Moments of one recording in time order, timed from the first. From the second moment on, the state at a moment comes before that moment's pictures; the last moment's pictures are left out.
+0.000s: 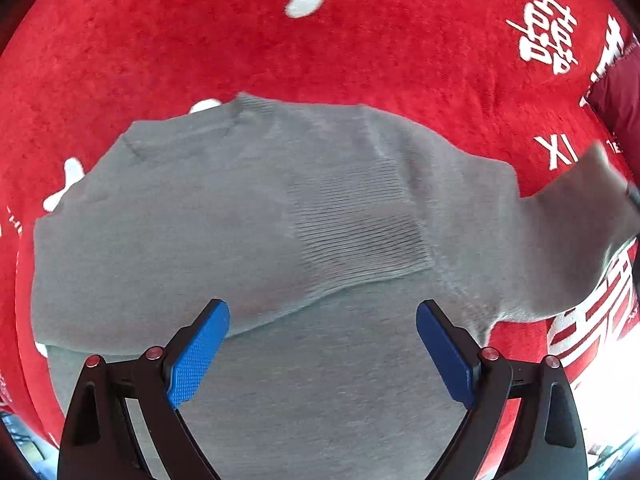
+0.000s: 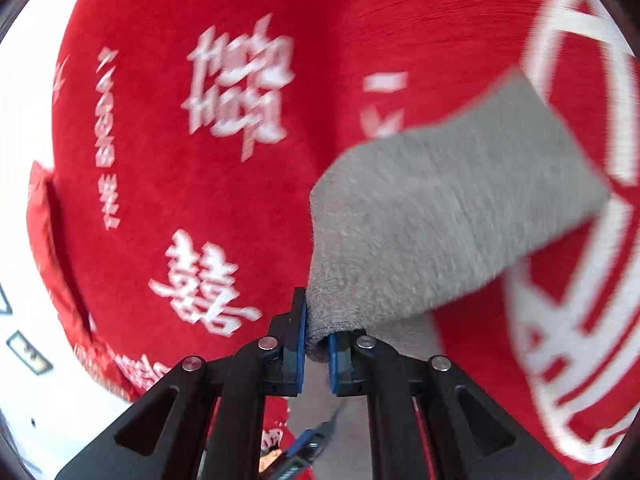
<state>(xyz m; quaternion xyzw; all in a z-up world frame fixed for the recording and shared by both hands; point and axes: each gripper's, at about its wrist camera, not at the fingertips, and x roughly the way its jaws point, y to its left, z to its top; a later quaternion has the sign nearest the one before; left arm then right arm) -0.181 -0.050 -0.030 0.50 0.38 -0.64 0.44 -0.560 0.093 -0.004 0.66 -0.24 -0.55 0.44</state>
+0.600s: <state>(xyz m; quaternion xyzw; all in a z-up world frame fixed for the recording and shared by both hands) -0.046 -0.072 -0.020 0.47 0.39 -0.62 0.49 -0.346 -0.065 0.048 0.62 -0.04 -0.47 0.63</state>
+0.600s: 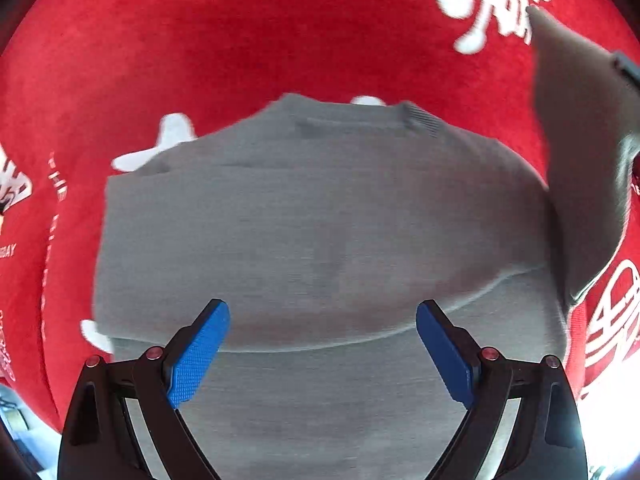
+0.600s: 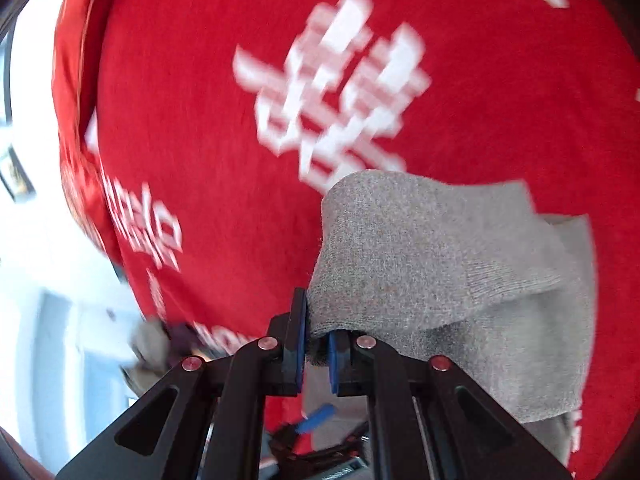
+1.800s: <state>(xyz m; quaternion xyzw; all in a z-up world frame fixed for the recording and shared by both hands) 0.098 -0.043 -0.035 0.41 0.45 -0.58 0.54 -0.142 -0.108 -0.022 0.57 0.26 -0.43 0.65</state>
